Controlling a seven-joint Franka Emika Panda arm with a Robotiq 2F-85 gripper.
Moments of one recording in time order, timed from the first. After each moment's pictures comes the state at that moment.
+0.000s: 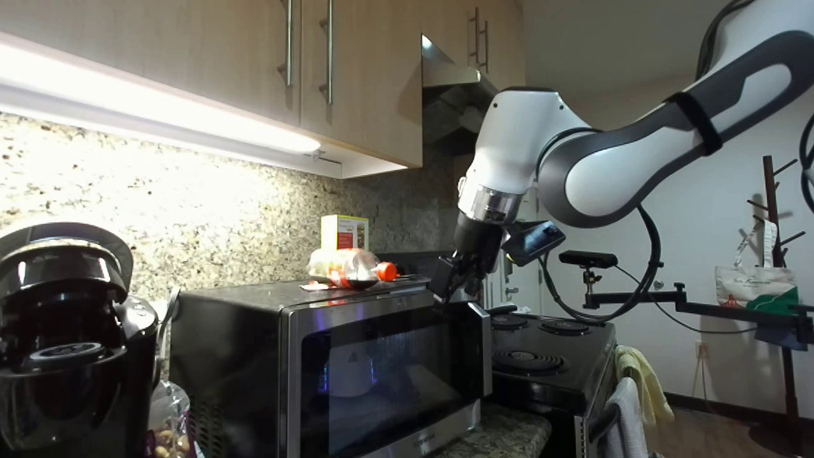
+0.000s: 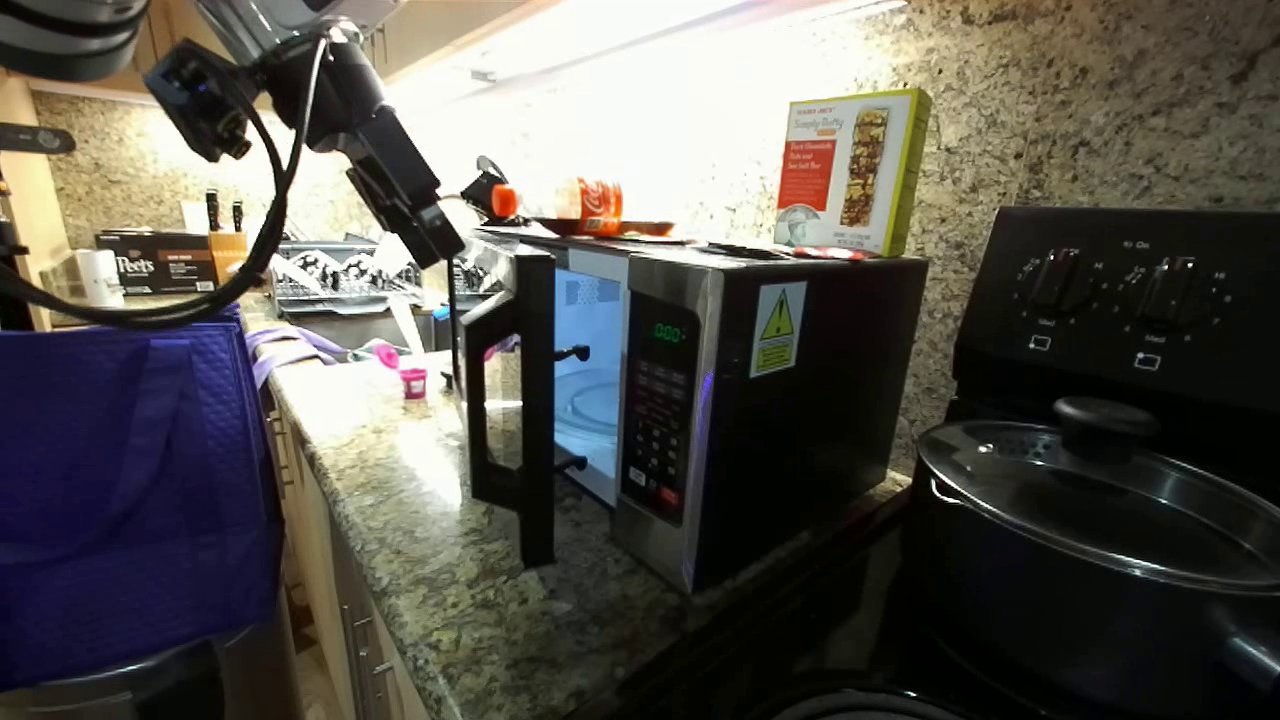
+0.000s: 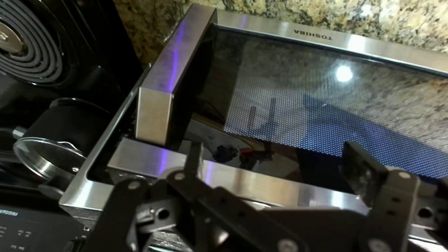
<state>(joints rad) -0.13 -0.39 0.17 -2.41 -0.40 2.46 0.51</state>
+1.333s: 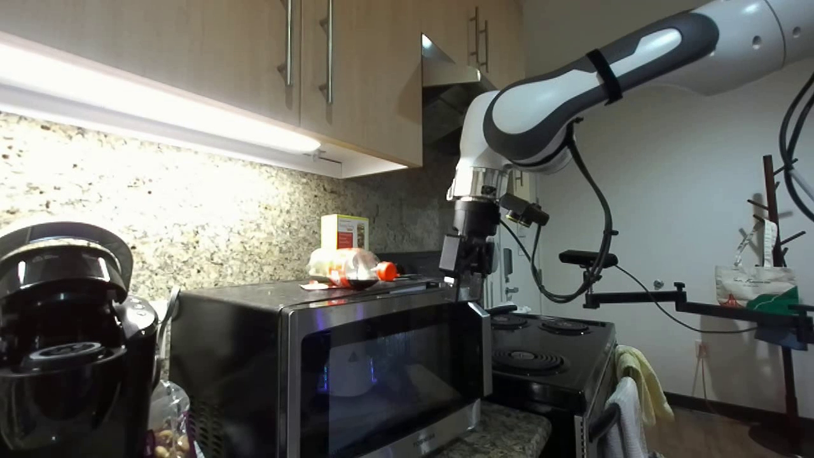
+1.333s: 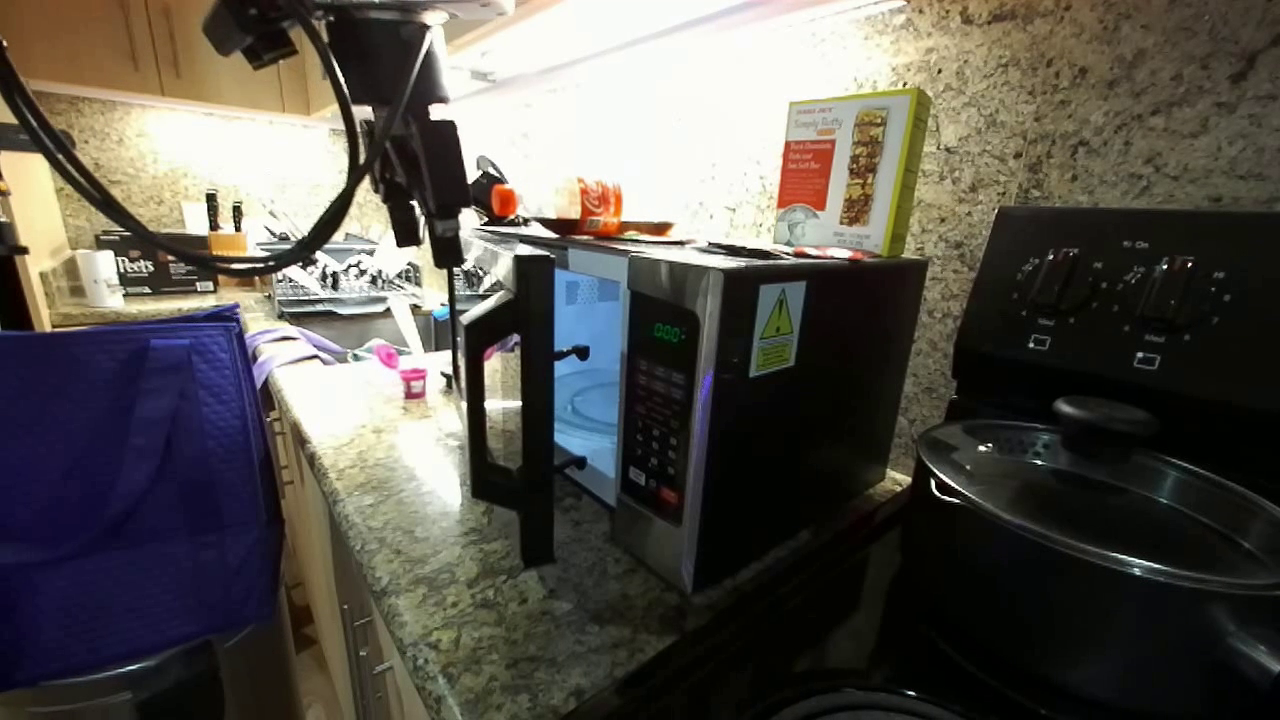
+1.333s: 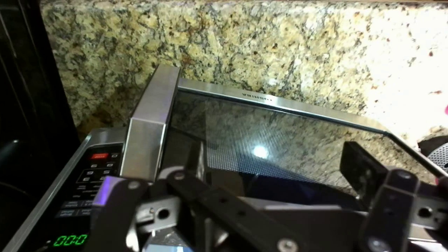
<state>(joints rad) -0.02 -0.26 -0.06 -2.16 0.07 2.06 0.01</state>
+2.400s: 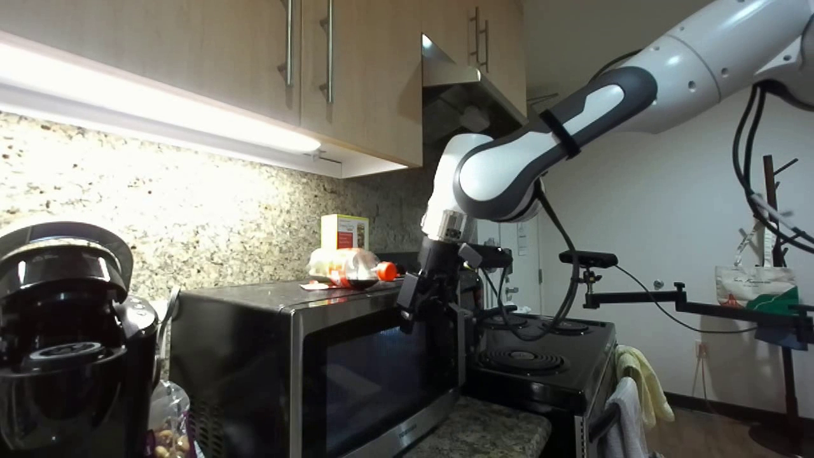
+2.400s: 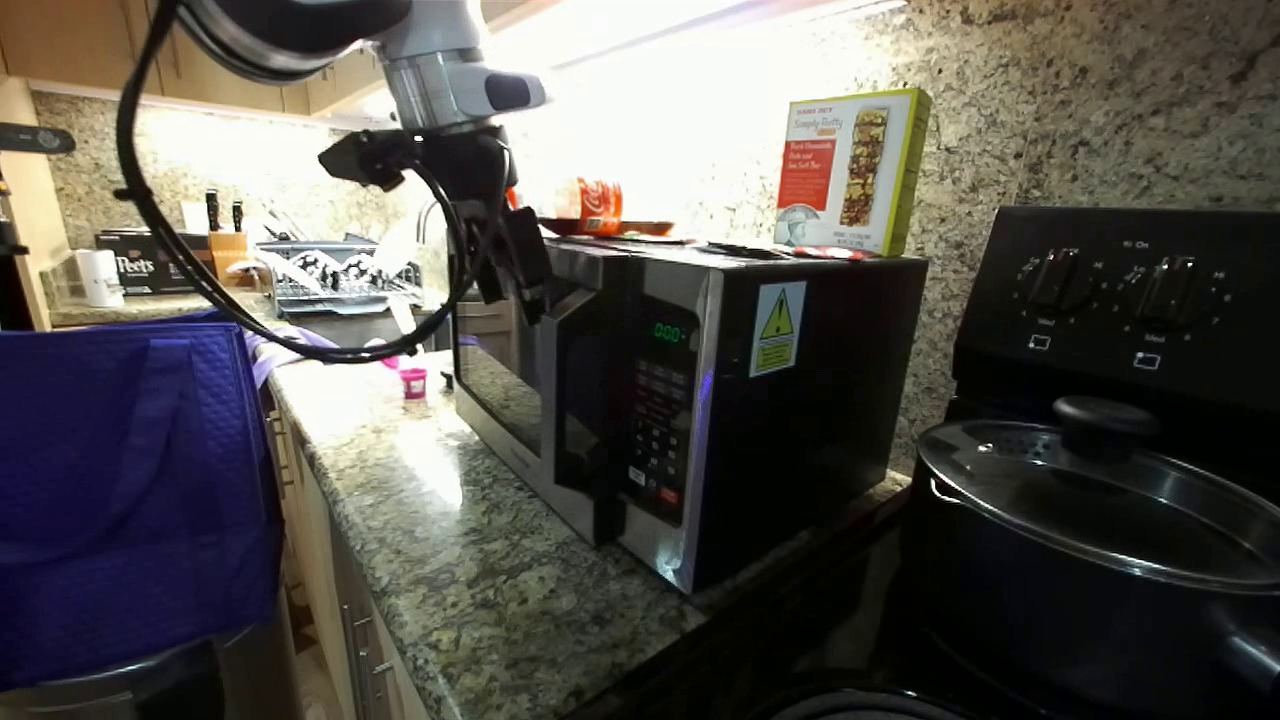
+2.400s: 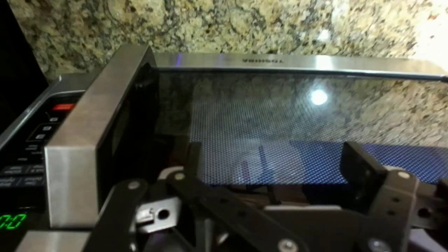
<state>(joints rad) -0.01 -0.07 -0.04 -2.16 0.03 2.41 0.08</state>
